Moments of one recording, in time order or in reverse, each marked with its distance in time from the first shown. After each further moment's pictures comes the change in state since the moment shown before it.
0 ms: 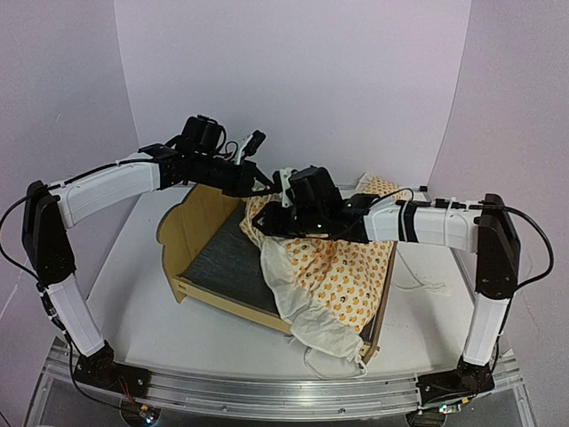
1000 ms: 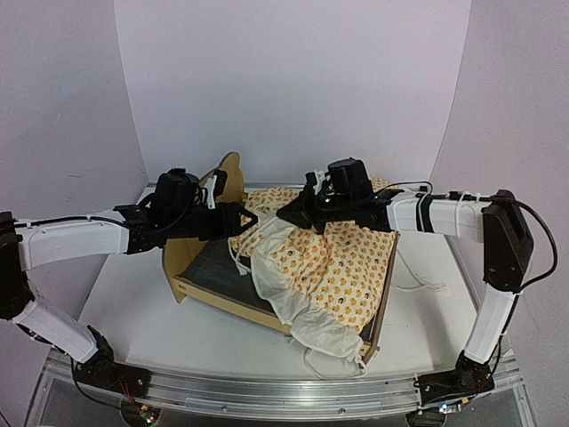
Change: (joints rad) left arm -0.100 -0.345 -0.620 0.373 -0.424 -0.303; right arm -0.205 -0.052 -0.130 0.140 -0.372 0.383
